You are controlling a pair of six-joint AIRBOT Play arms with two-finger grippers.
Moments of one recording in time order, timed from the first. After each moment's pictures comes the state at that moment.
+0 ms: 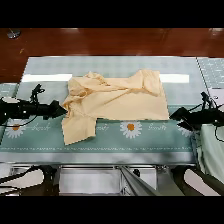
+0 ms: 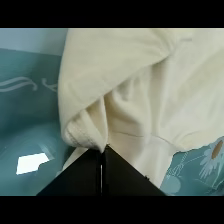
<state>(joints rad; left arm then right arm) 0.30 -1.37 0.70 0.68 -1.06 -1.02 -0.37 -1.11 0.64 -1.07 1.09 1.51</state>
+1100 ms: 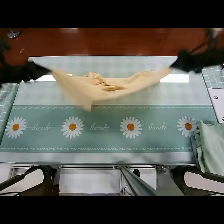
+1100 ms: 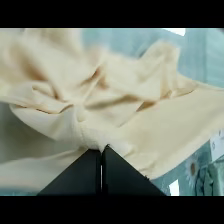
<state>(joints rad) 0.34 -1.24 1.17 0.46 -1.19 -1.02 -0.15 -1.39 1.54 -0.95 1.22 1.51</state>
